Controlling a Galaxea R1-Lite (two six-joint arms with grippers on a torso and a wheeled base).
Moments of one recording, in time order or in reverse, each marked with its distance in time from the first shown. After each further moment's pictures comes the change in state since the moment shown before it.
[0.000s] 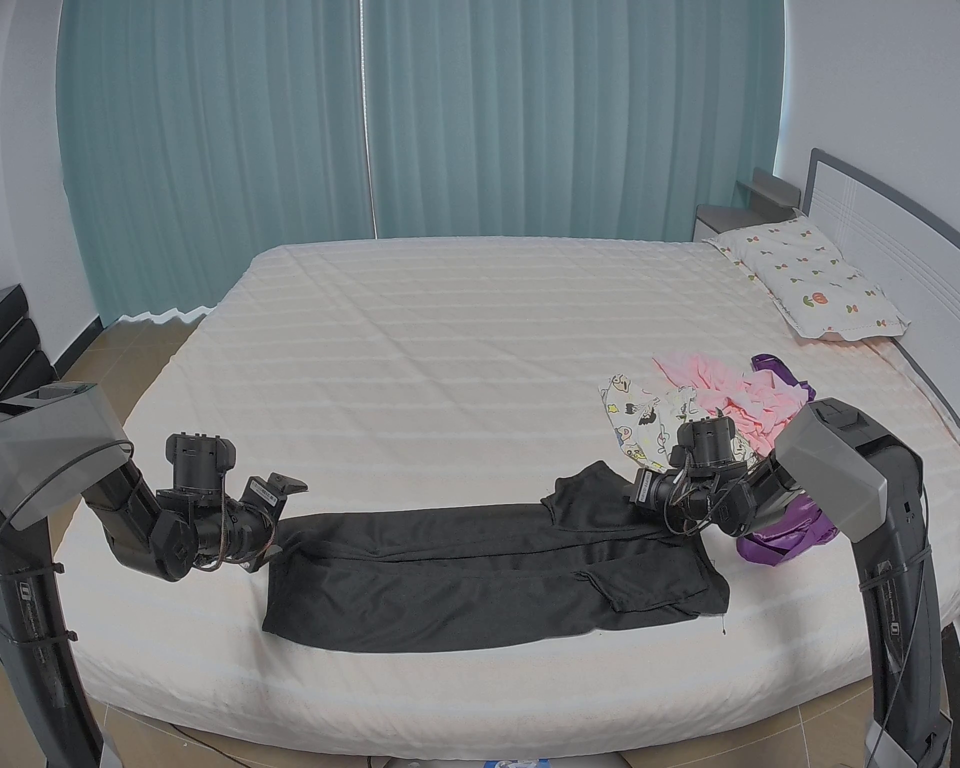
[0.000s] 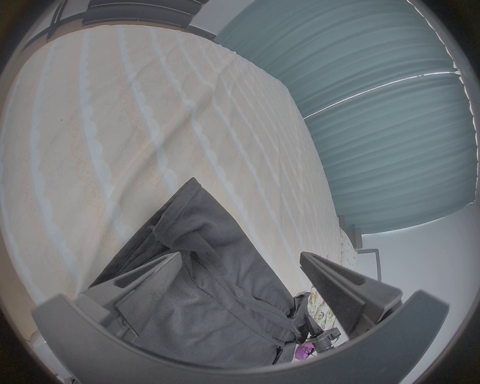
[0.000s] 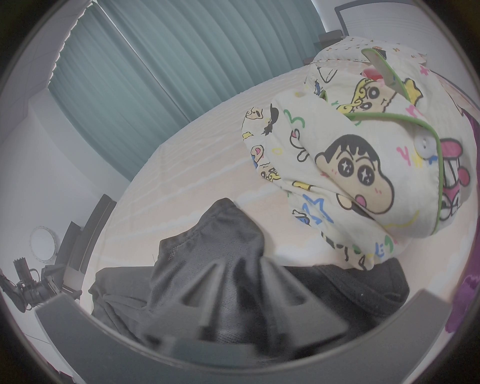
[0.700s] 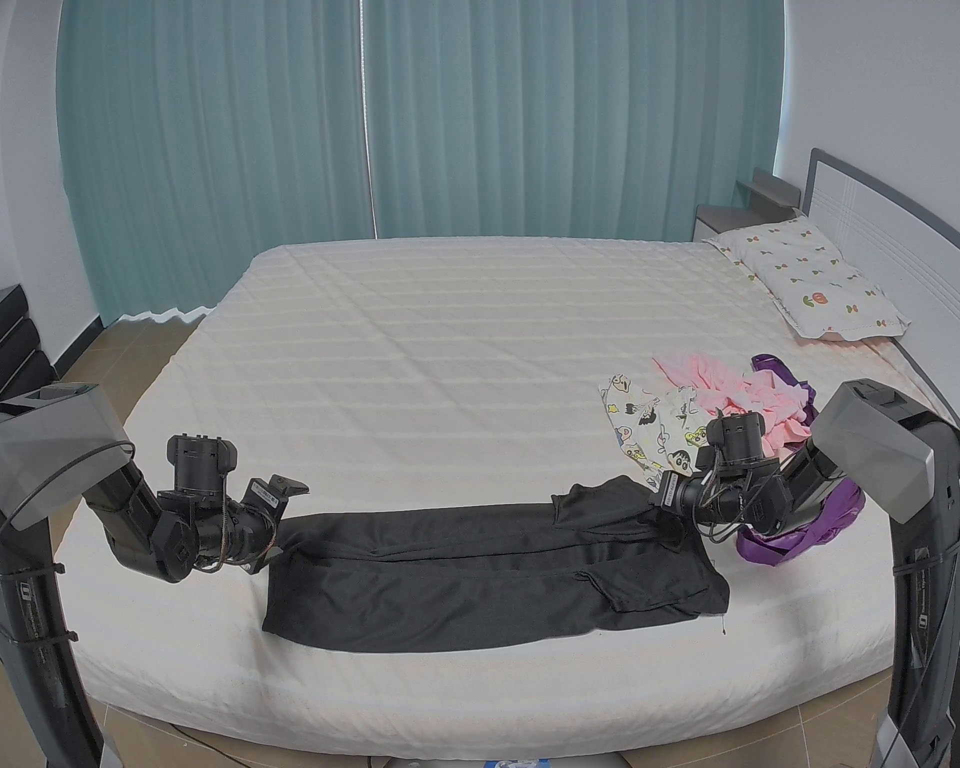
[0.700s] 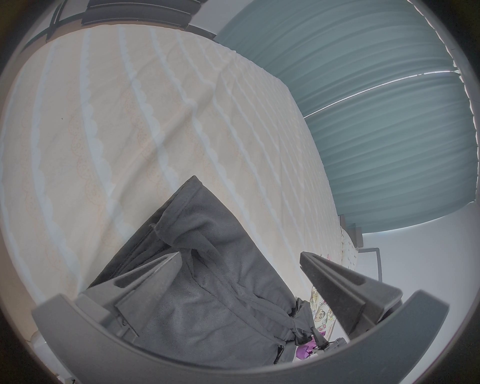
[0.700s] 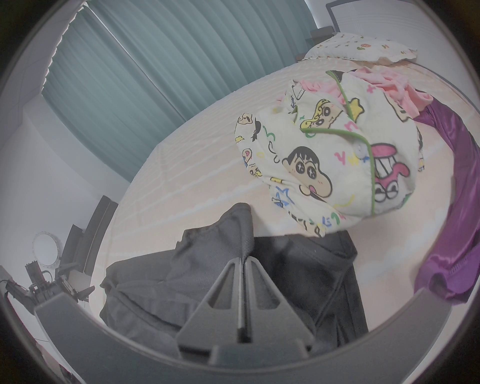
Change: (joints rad) left arm -0.003 0.001 0.003 0.000 0.000 0.001; right arm -0.021 -0.175 0.252 -0.011 0.034 0.005
